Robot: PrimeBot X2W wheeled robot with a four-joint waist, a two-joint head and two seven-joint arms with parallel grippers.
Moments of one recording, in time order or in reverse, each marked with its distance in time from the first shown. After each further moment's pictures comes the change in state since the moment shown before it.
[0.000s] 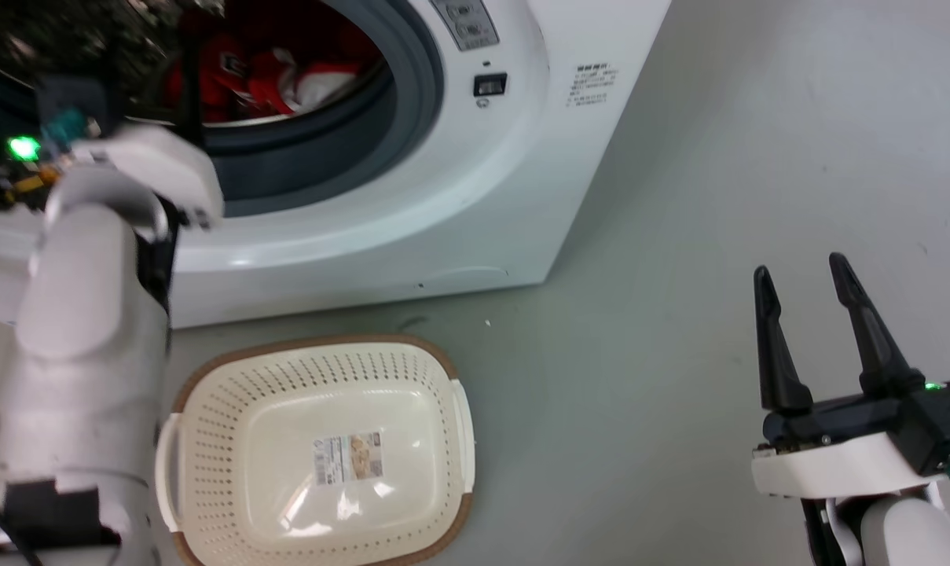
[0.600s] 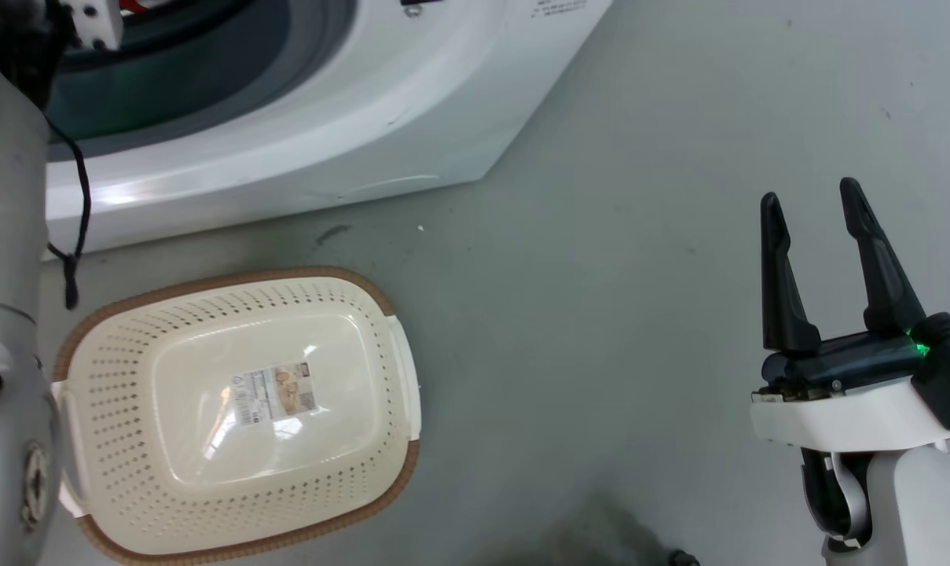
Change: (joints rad) left arm -0.484 0.103 -0.116 0.316 -0.070 -0.031 0.427; right arm -0.123 0.000 0.021 -0.023 0.073 0.000 0.000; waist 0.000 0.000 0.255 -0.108
